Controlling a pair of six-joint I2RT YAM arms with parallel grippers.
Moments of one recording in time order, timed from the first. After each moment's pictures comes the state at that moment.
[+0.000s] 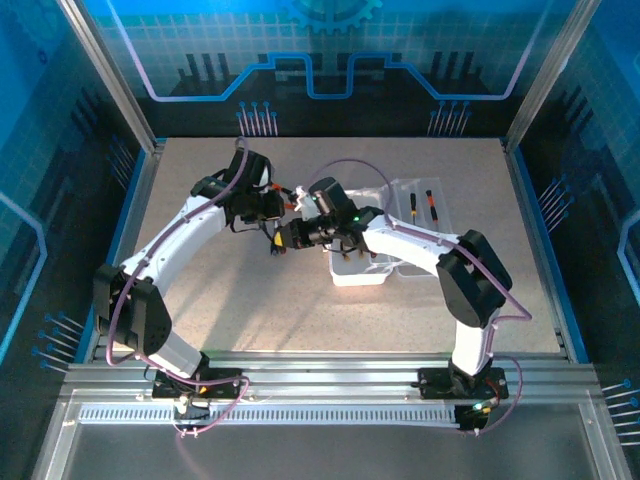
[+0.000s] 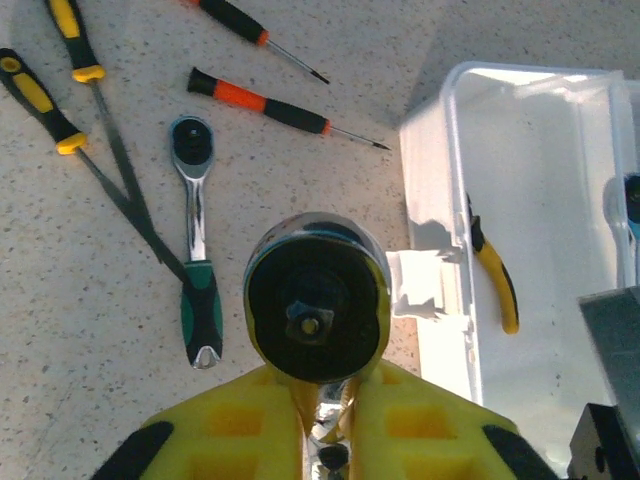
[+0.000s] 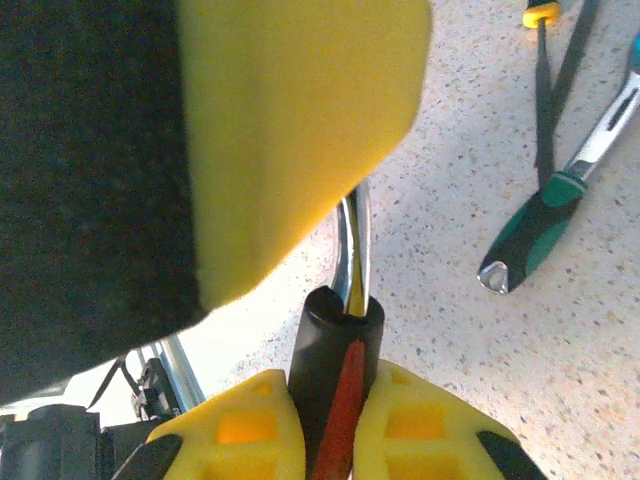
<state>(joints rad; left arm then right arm) -0.34 1.56 1.37 -0.78 0.11 -0.48 0.74 1.84 1.34 -0.19 -0.50 0.55</state>
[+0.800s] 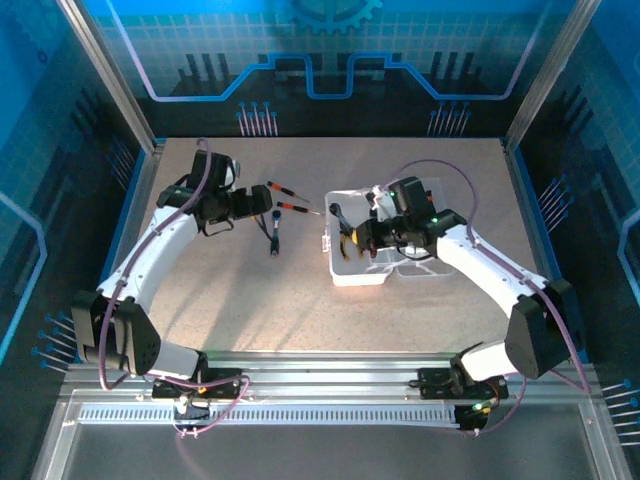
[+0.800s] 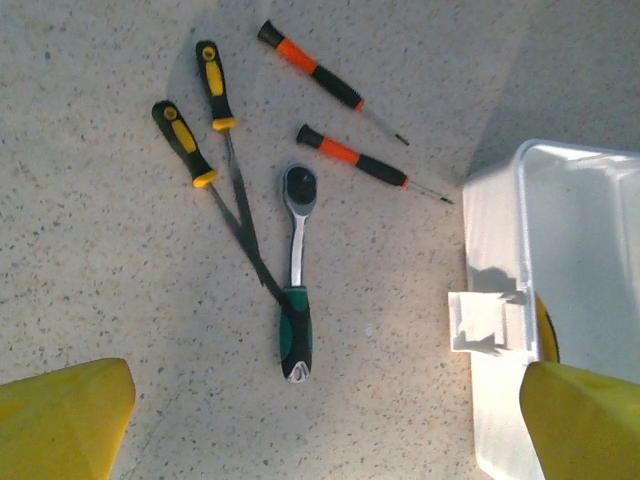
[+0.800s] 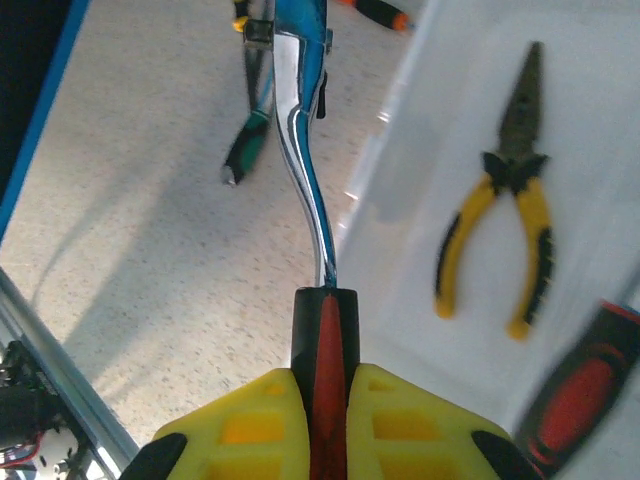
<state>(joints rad) -0.17 1.42 1.25 -0.74 0.12 -0.42 0.44 1.40 1.06 -0.53 -0.40 0.31</state>
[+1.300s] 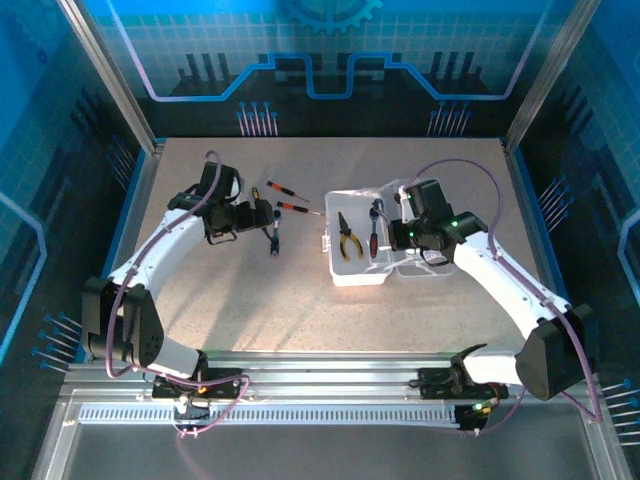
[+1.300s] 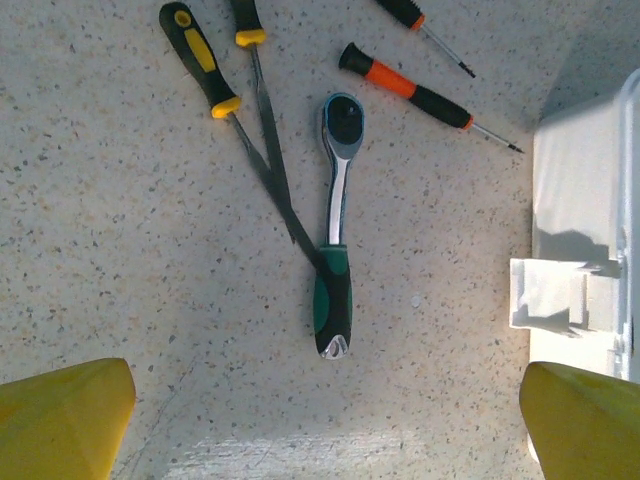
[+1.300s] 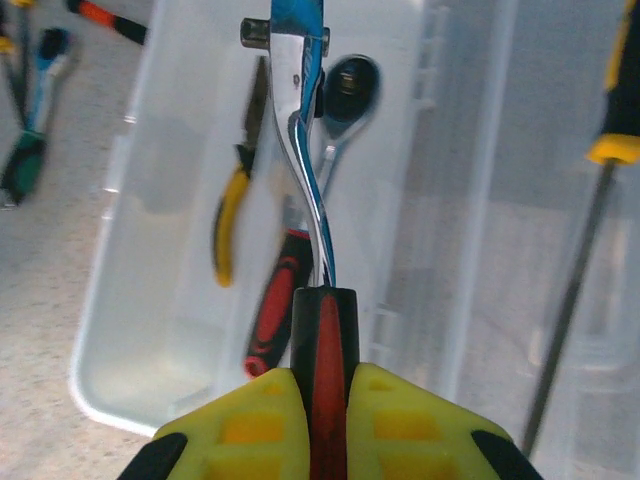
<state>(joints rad) -0.16 1.47 1.16 -0.71 0.13 -0.42 0.40 1.30 1.06 -0.71 -0.03 0.27</state>
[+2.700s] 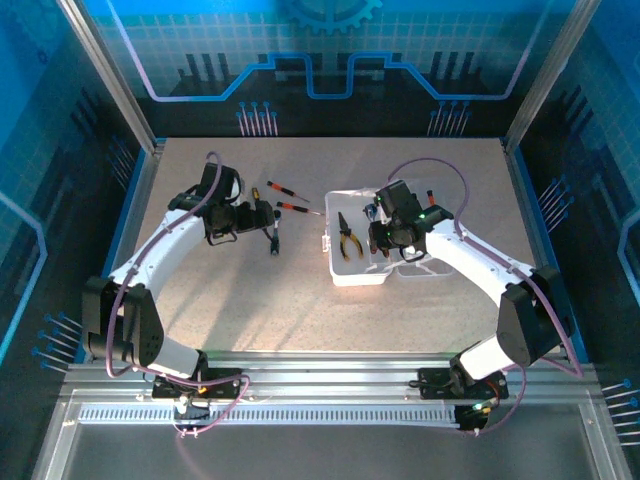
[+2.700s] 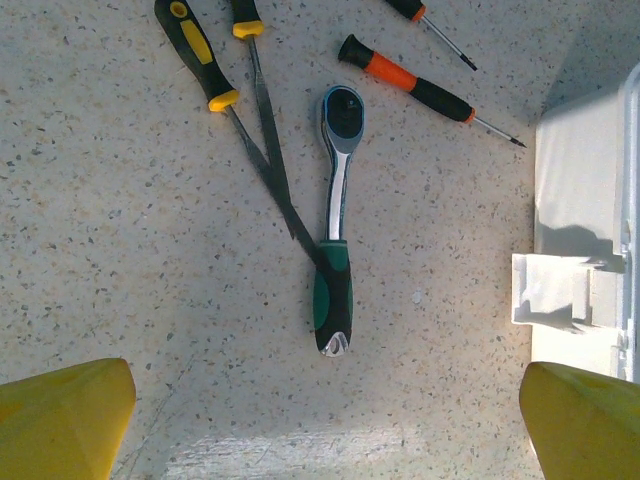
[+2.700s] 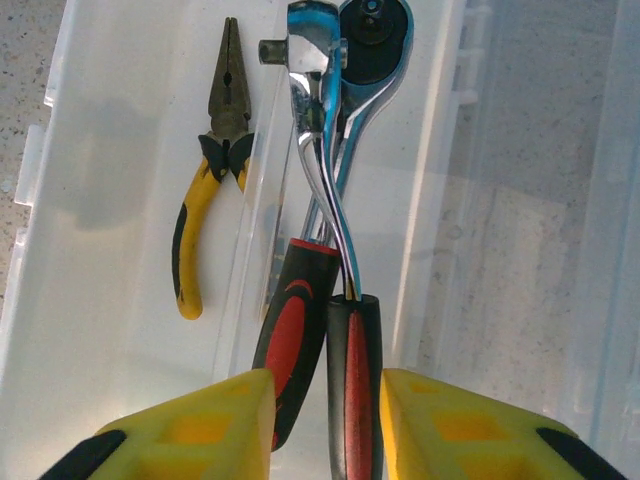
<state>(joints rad) -0.16 1.47 1.15 -0.70 0.13 -0.42 0.50 1.50 1.11 -0.66 0.08 0.31</state>
